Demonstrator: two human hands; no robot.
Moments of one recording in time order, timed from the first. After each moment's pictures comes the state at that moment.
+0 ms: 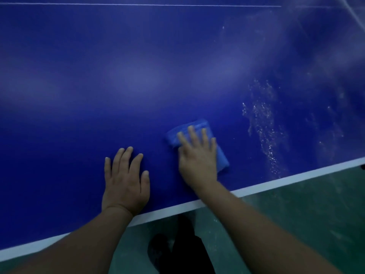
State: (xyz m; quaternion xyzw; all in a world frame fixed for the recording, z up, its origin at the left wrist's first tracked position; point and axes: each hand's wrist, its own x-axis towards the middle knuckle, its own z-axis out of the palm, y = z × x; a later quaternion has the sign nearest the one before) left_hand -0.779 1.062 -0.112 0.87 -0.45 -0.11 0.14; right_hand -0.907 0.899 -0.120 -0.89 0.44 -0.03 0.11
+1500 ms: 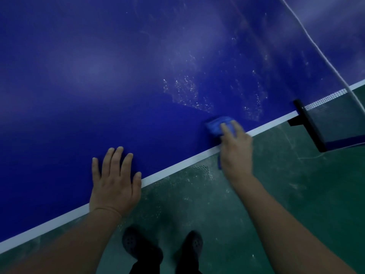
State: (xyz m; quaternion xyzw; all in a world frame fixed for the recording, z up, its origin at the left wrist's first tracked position) left_hand -0.929 0.990 -0.113 0.82 -0.56 -0.10 0.07; right_hand -1.172 0.804 -0.083 -0.80 0.58 -0.10 0.04
